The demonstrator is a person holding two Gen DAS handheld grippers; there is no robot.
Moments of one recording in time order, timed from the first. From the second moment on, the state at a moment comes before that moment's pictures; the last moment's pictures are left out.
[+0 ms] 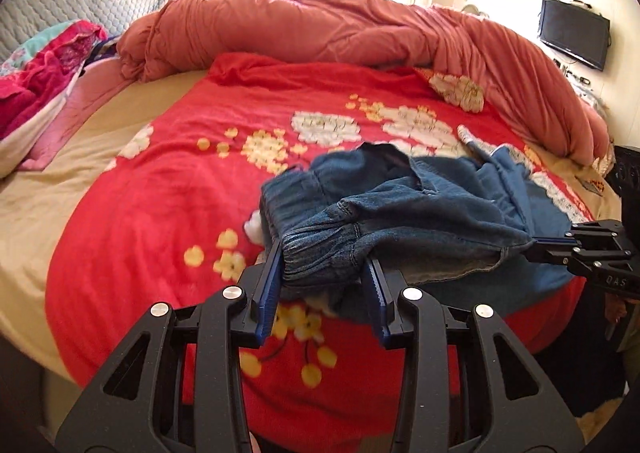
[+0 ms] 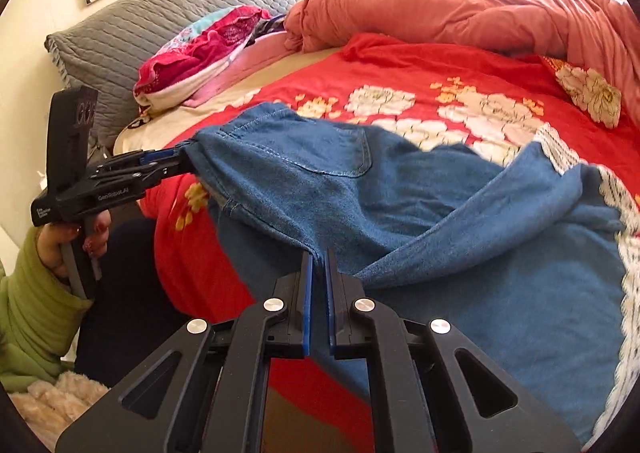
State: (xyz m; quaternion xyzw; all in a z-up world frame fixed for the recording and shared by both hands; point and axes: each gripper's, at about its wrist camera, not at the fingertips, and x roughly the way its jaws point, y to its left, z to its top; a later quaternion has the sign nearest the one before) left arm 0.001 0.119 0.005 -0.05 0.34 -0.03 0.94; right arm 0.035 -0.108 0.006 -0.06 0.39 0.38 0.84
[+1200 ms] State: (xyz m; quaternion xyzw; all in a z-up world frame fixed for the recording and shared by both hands) left arm 0.025 0.052 0.041 -0.06 0.36 -0.11 0.93; right arm 0.039 -0.115 -0.018 -0.03 0.43 0.34 0.83
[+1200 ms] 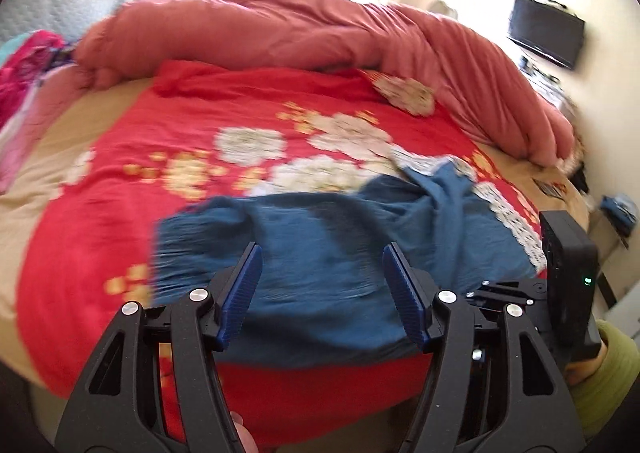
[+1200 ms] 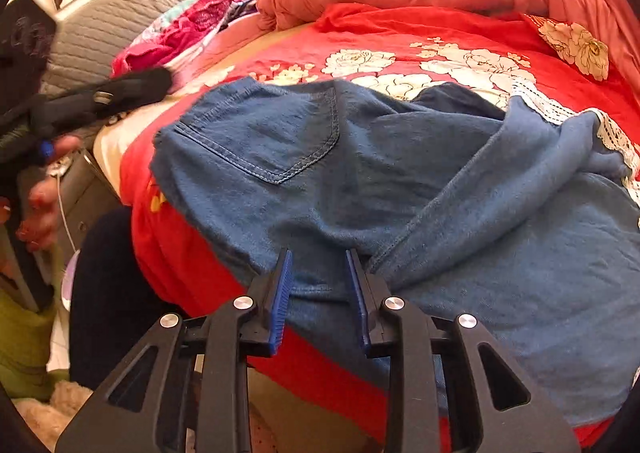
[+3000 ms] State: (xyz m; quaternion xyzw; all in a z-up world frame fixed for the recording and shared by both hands) left arm 0.081 -0.064 -0.025 -0.05 0.41 -0.30 0.86; right arm 0.286 -0.163 -0.022 -0.08 0.47 0.12 0.87
